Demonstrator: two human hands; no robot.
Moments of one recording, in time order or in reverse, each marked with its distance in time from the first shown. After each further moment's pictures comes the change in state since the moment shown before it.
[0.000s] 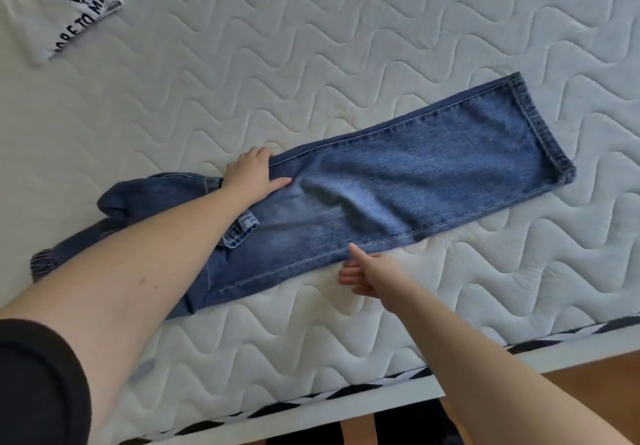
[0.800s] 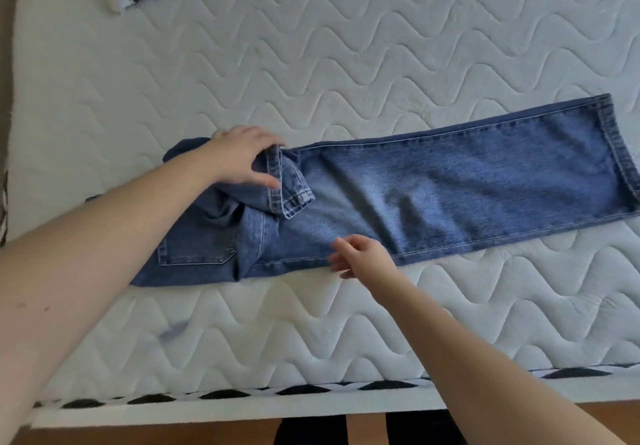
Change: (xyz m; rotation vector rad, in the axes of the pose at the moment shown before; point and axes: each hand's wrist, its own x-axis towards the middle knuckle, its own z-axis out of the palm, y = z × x) left_hand -0.068 -0.128 -0.060 0.096 -0.163 0.161; right_hand -0.009 0.005 0.108 -0.309 -0.069 -0.320
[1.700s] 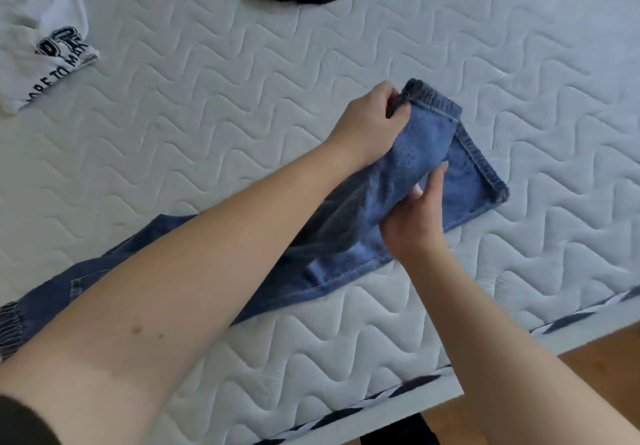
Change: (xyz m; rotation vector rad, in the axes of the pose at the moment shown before) left_hand 0.072 0.346 -0.146 -0.862 0.396 0.321; right_hand -0.051 -0.099 -0.185 1.086 0.148 -0.447
